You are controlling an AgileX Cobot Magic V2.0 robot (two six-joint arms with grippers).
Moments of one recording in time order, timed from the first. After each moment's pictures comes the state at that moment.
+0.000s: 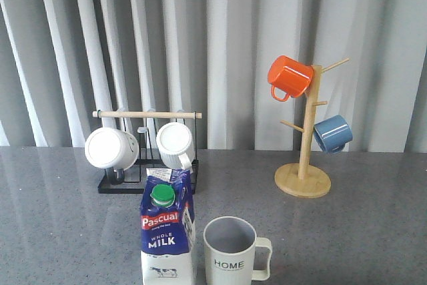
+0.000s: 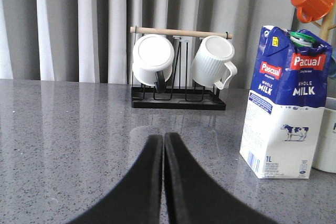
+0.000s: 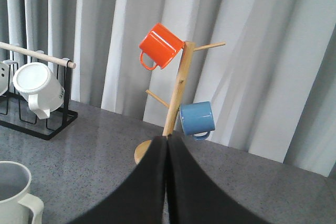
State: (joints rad) left arm -0.12 -0.01 0.03 -0.18 -0.01 0.07; right arm -0.02 0.69 -0.75 0.76 0.27 -0.95
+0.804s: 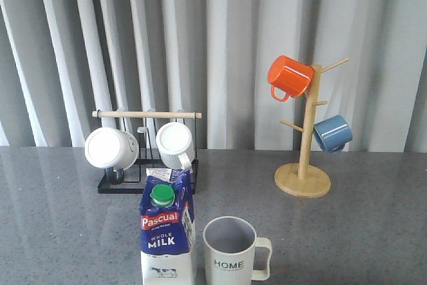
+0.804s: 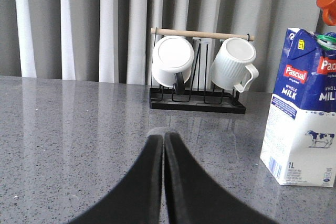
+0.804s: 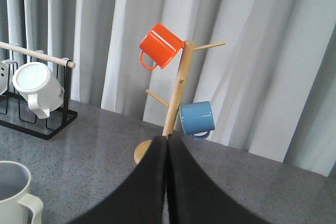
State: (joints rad) left arm -0.06 -0.01 0.03 -0.18 -0.01 0.06; right arm -0.02 0.69 -0.75 0.76 0.27 -0.95
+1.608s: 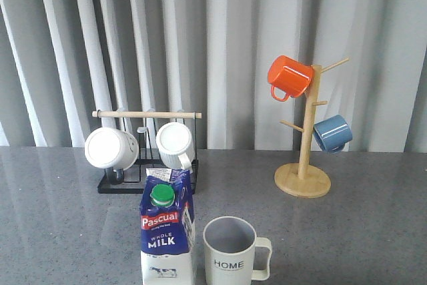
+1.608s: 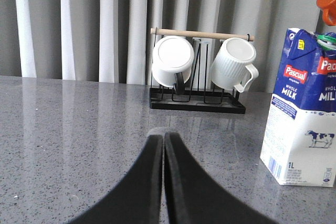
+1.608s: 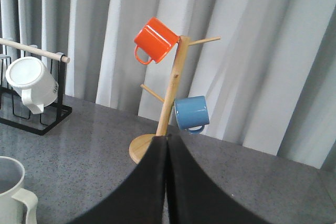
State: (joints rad) left arm -0.06 -0.01 0.03 -0.18 -0.01 0.06; right arm -0.02 0.67 -0.75 0.62 0.27 -0.81
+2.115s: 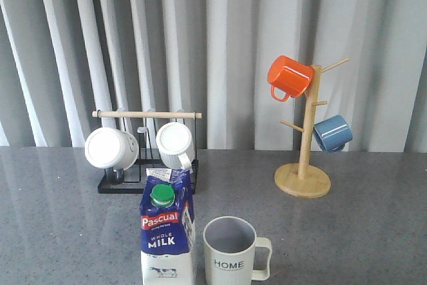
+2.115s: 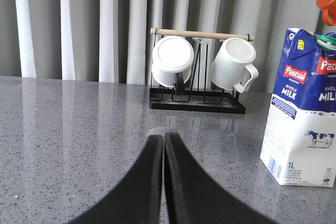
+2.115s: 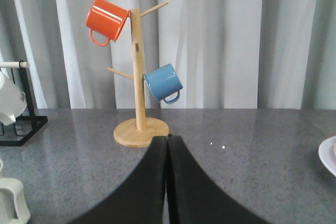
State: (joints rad) left arm -0.06 -0.01 0.03 -0.18 -0.01 0.06; right arm -0.02 0.45 -0.36 -0.06 0.00 0.08
